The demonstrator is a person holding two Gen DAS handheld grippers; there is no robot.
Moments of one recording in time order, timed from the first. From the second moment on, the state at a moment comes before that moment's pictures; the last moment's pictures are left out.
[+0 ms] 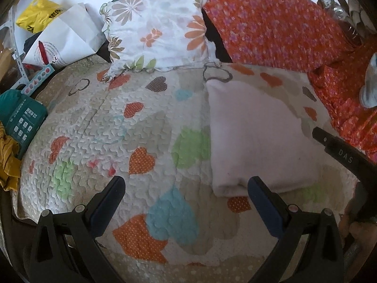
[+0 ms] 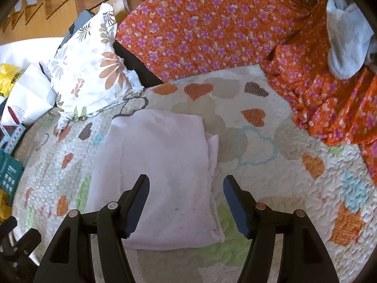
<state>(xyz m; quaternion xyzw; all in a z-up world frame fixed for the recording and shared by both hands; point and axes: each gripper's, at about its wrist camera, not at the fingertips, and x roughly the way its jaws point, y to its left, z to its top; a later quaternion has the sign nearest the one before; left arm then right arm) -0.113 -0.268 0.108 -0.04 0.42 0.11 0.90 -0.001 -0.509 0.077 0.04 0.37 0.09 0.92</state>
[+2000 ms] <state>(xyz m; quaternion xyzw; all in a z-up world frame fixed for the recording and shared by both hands) -0.057 -0.218 0.029 -0.19 0.48 -0.02 0.86 0.051 -0.551 0.032 0.16 0.47 0.07 0.87</state>
